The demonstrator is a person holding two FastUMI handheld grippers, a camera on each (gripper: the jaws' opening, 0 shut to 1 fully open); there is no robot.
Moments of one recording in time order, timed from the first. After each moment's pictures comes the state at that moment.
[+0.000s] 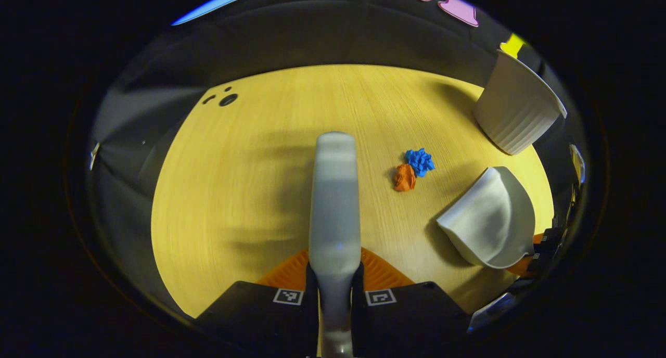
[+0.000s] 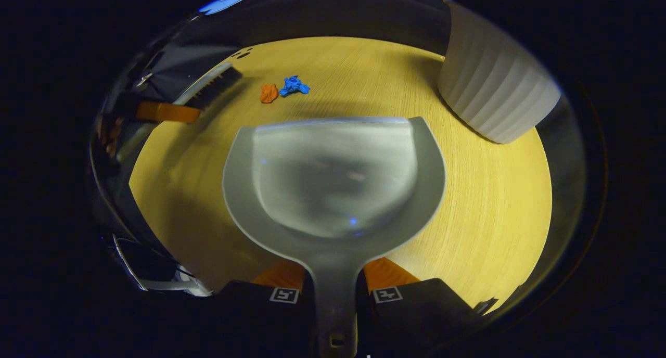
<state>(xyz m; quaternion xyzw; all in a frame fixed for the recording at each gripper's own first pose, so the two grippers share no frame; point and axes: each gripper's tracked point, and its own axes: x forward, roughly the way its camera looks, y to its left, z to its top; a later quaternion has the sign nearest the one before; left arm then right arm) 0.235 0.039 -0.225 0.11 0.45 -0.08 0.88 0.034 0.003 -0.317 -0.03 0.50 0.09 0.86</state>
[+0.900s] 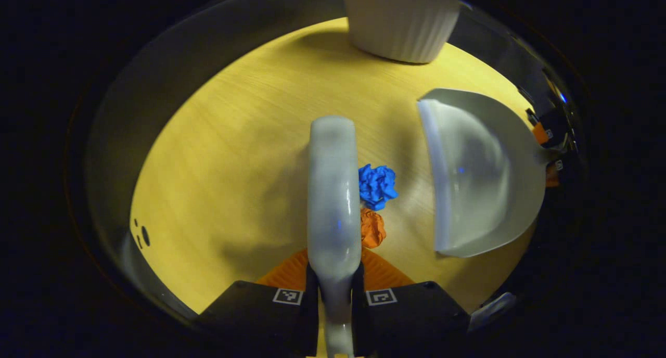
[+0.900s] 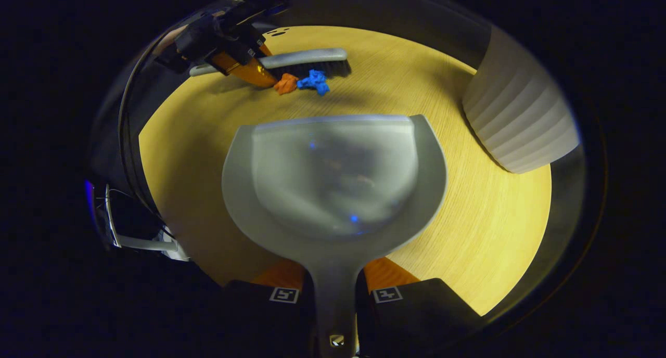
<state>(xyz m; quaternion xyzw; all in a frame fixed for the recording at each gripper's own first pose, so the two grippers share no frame) 0.246 -0.057 -0.257 0.36 0.49 -0.34 0.72 0.038 -0.017 -0.323 -0.11 0.52 0.17 0.83</state>
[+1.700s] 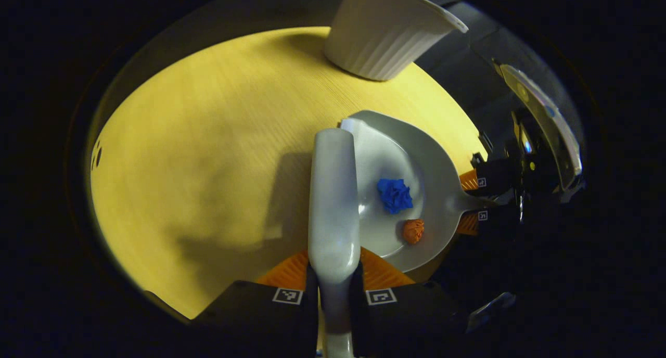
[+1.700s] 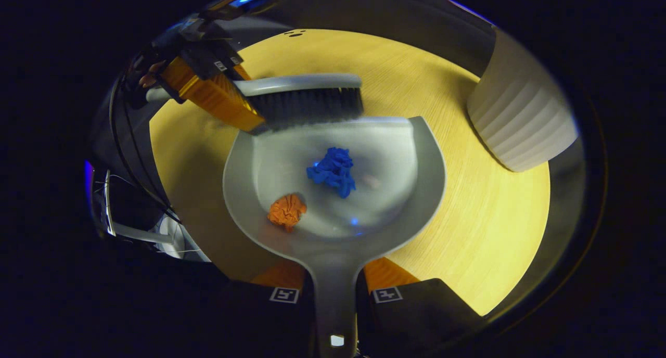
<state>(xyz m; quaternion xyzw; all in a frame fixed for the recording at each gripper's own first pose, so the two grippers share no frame) 0.142 -0.116 -0.244 0.14 0.52 -0.34 0.77 0.001 -0.014 -0.314 -0.12 0.50 0.17 0.84</state>
